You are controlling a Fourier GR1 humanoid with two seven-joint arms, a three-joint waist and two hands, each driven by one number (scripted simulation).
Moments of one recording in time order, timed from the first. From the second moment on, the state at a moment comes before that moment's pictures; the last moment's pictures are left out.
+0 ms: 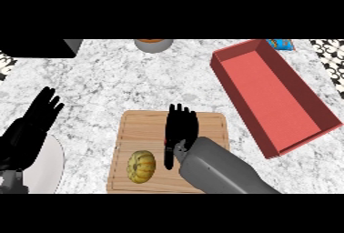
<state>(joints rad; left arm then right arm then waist) -0.01 0.41 0.02 -1.63 0.40 0.07 0.20 -0.73 -0.01 0.80 -1.12 0.45 0.08 1.13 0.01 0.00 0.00</state>
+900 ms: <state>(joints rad) -0.03 0.36 0.06 -1.62 0.35 0.03 0.23 -0.76 -0.01 0.80 -1.02 0.51 0.02 1.04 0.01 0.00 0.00</state>
